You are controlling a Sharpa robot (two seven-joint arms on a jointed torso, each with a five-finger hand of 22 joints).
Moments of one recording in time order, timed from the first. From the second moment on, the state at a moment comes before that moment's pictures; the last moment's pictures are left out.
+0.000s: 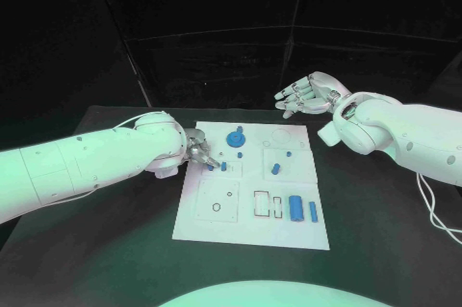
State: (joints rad) left arm 1.30 -0.69 -0.12 1.41 -1.09 0.11 -0.58; left_hand 1.09 -0.02 0.24 0.10 0.04 0.92 0.03 0.67 0.58 1.32 -0.03 1.18 1.03 1.47 -0.09 1.56 1.31 0.06 1.47 0.02 1.37 1.31; right arm 1.30 -0.74 -0.03 1.30 -0.69 -0.25 0.17; right_hand 1.40 -0.12 0.20 0.15 0.32 0.98 0.20 0.07 0.07 1.22 0.12 0.10 0.10 1.34 0.06 0.07 0.31 0.18 1.10 0.16 0.31 0.13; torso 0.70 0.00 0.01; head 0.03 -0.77
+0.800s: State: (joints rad) left arm 1.30 -0.71 -0.12 1.41 -1.06 0.05 -0.55; left_hand 1.07 -0.03 0.09 0.16 0.04 0.89 0.04 0.68 0.59 1.28 -0.03 1.14 0.98 1.47 -0.09 1.56 1.31 0.06 1.47 0.02 1.32 1.28; right arm 1.30 -0.74 -0.03 1.30 -0.69 -0.24 0.17; right_hand 1.39 -0.12 0.19 0.16 0.32 0.98 0.20 0.07 0.07 1.22 0.12 0.10 0.10 1.34 0.06 0.07 0.31 0.18 1.11 0.17 0.30 0.12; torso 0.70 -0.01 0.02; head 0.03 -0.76
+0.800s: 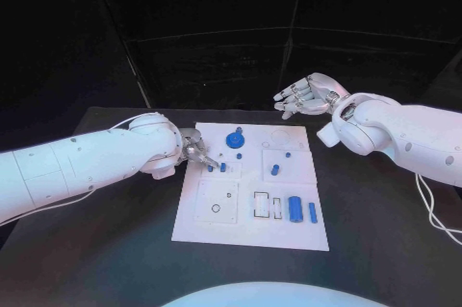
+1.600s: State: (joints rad) left arm 1.30 -0.71 -0.14 1.41 -0.85 -0.22 -0.21; left_hand 1.41 0.01 0.07 0.05 0.05 0.73 0.15 0.48 0.44 0.85 0.07 0.68 0.55 1.45 -0.01 1.32 1.26 0.16 1.29 0.08 0.81 0.80; right arm 1.30 -0.74 -0.03 1.29 -0.69 -0.24 0.17; right_hand 1.39 -0.12 0.19 0.16 0.33 0.98 0.20 0.07 0.07 1.22 0.12 0.10 0.10 1.34 0.06 0.07 0.31 0.18 1.11 0.17 0.29 0.12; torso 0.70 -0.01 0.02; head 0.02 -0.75
